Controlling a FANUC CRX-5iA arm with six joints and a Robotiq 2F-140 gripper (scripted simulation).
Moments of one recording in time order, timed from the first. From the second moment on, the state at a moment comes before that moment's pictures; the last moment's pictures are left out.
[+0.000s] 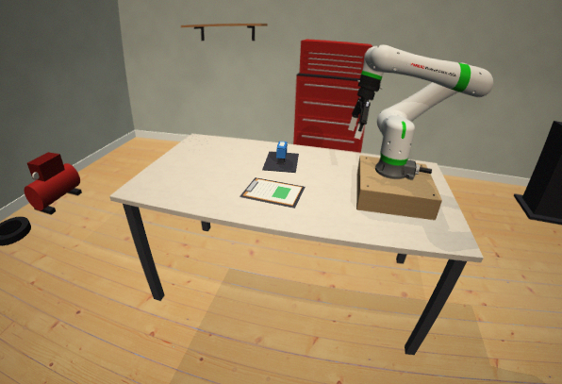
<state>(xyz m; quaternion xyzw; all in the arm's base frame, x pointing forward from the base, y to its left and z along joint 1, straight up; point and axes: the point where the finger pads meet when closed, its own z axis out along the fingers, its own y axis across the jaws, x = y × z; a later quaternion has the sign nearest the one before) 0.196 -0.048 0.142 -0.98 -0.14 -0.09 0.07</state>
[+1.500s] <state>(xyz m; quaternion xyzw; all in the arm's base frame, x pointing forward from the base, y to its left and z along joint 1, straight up) 0.491 -0.086 0.123 -0.74 -0.67 -0.02 -0.01</state>
